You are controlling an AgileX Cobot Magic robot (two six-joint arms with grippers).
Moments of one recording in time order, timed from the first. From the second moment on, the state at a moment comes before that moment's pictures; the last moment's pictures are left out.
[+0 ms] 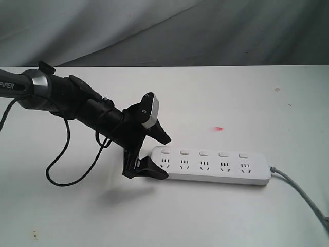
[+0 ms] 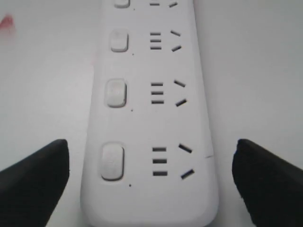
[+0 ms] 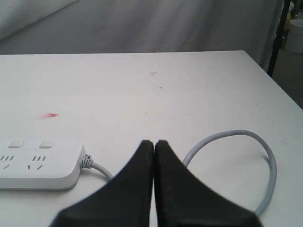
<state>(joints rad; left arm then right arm) -0.24 2.21 -1.30 -1.14 0.91 2.09 -0.07 0.00 0.00 -0.03 0.36 0.03</state>
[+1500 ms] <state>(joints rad) -0.24 2.24 -1.31 -1.14 0.88 2.09 -0.07 0.00 0.00 -0.03 0.36 0.03</state>
